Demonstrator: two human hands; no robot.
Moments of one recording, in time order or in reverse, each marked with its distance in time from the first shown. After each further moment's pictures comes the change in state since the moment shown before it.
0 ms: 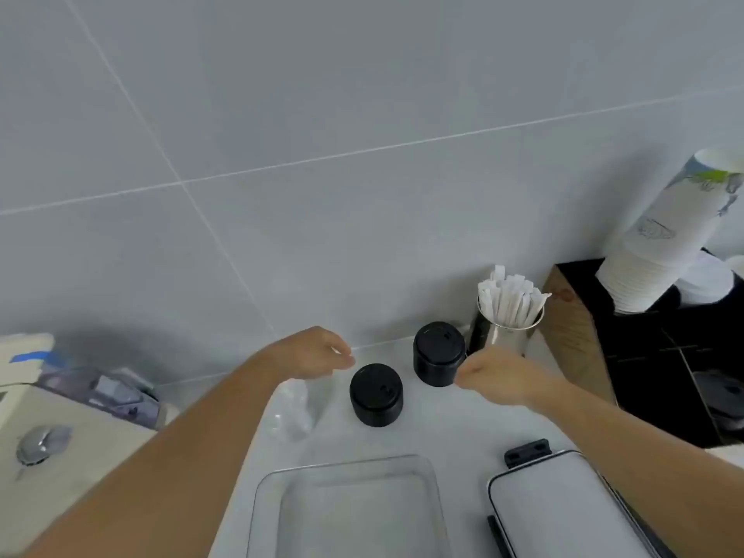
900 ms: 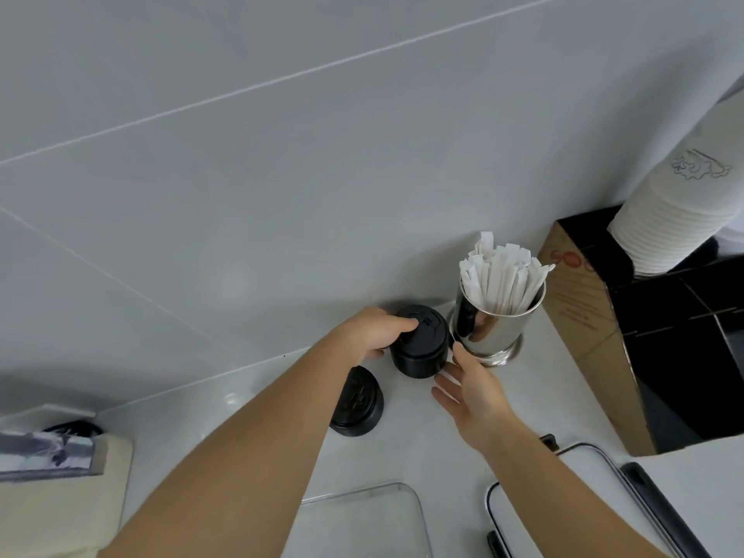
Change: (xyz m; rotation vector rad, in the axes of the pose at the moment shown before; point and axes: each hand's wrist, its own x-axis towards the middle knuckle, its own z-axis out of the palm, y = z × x) left_hand 0.124 0.094 0.080 -0.361 -0.083 -0.157; right_hand 0.071 0.048 0.063 1.415 0.157 0.301
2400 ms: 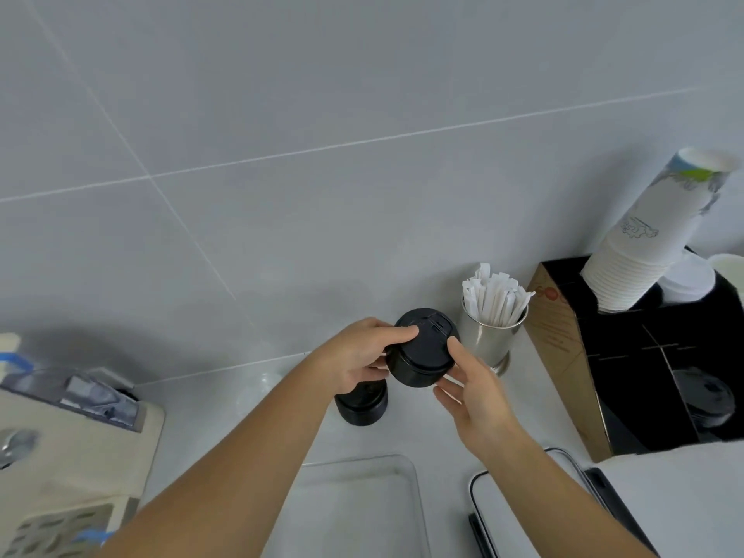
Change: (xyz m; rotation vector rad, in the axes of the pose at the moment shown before) left_hand -0.126 -0.023 -0.020 -0.365 -0.047 0.171; right_hand -0.091 -0.012 0.008 -0.115 -0.151 -0.204
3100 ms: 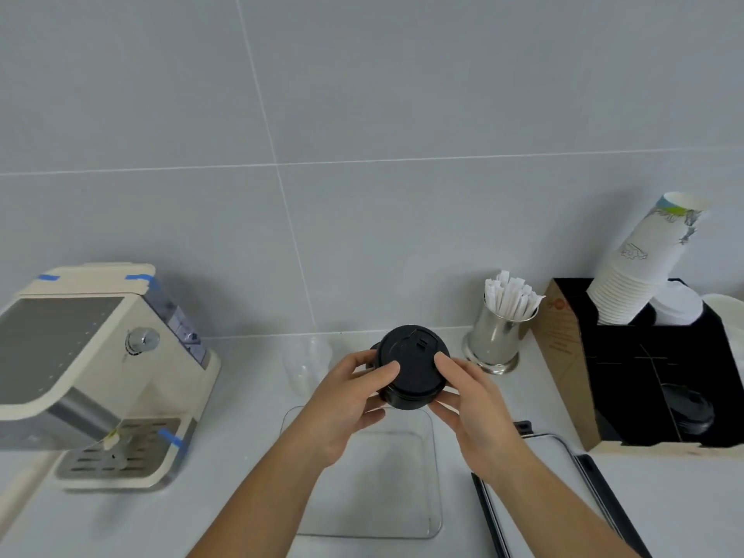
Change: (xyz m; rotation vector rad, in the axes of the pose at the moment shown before) left_hand -0.170 -0.096 0.006 -0.387 0.158 0.229; right_hand -0.132 0.026 0.017 -0.203 -0.199 -0.135
